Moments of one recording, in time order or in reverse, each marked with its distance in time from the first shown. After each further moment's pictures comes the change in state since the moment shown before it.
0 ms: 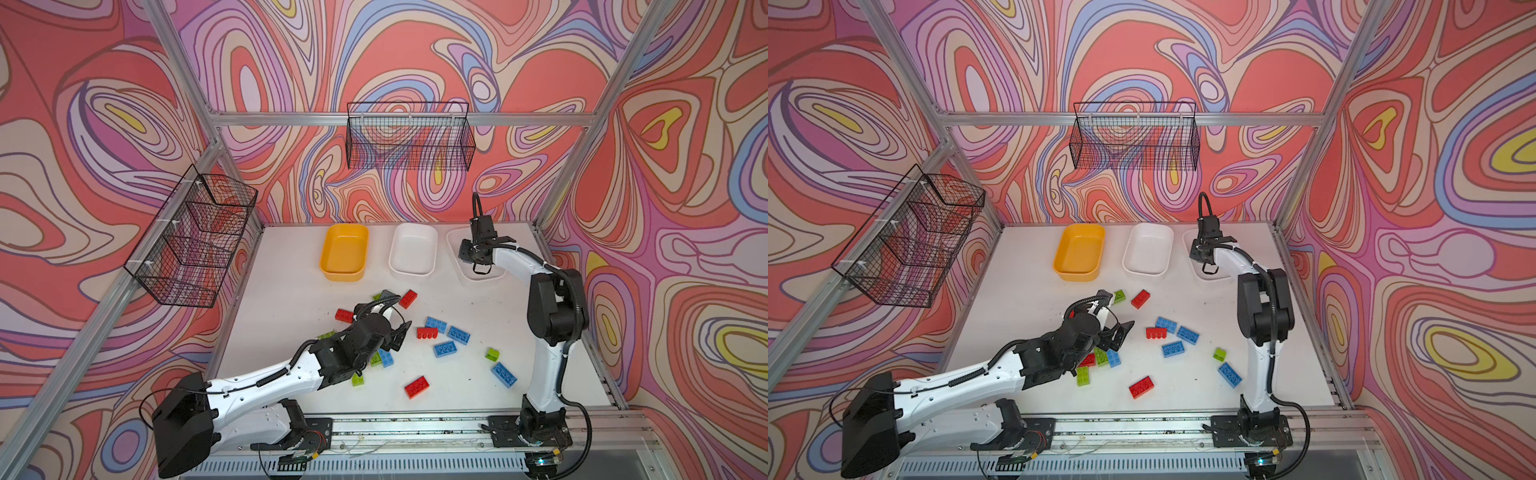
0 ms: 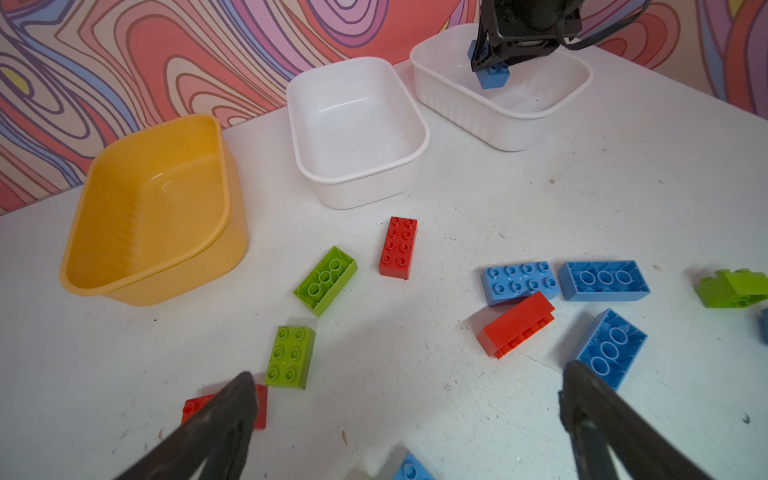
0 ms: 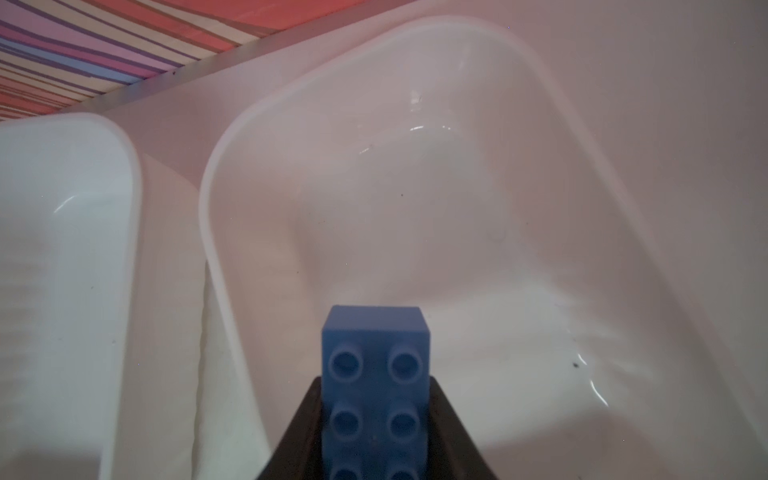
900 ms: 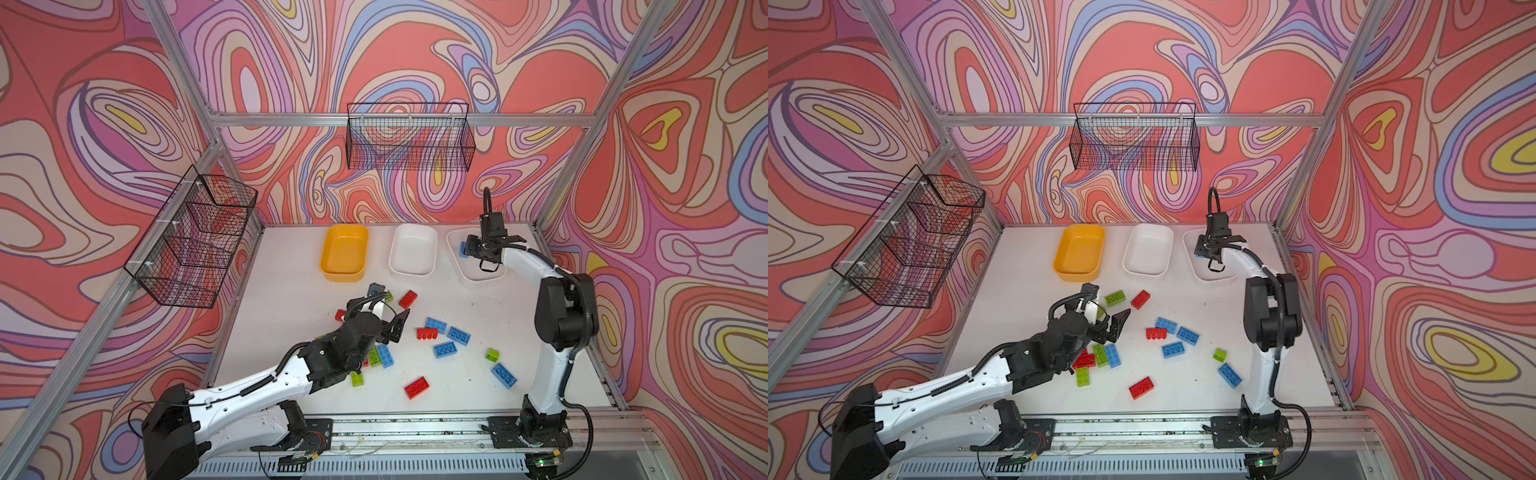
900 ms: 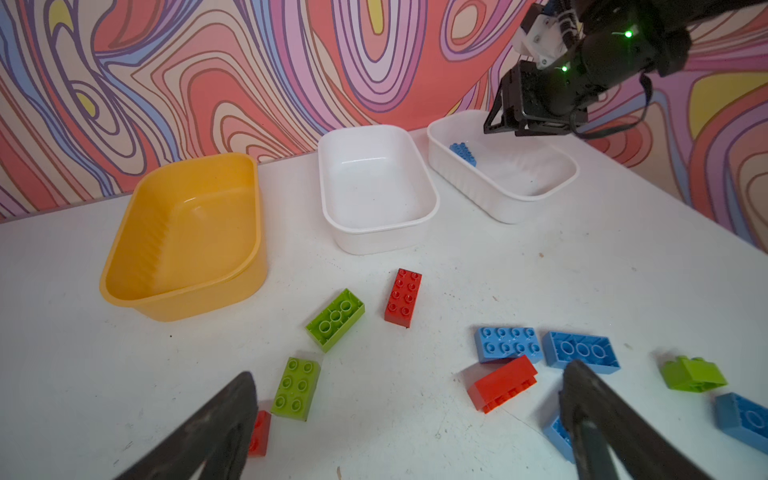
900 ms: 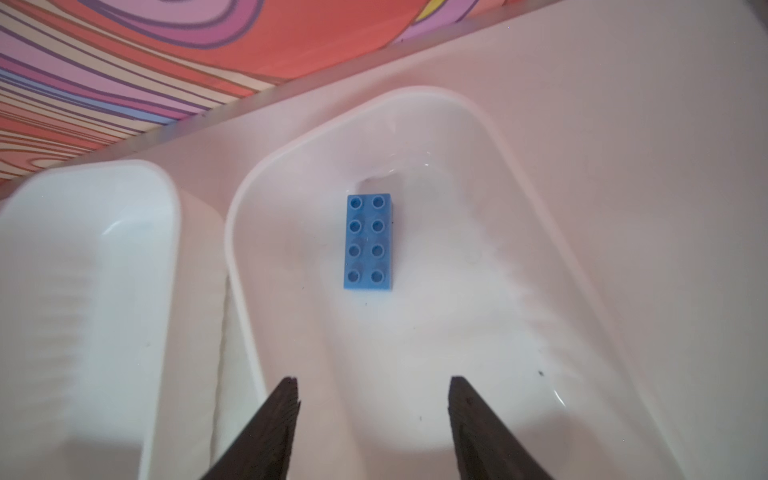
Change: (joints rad) left arm 0.000 -0.142 -0.017 0.036 -0.032 -0.074; right arm -0.021 -0.219 -0.172 0.035 -0.047 -0.011
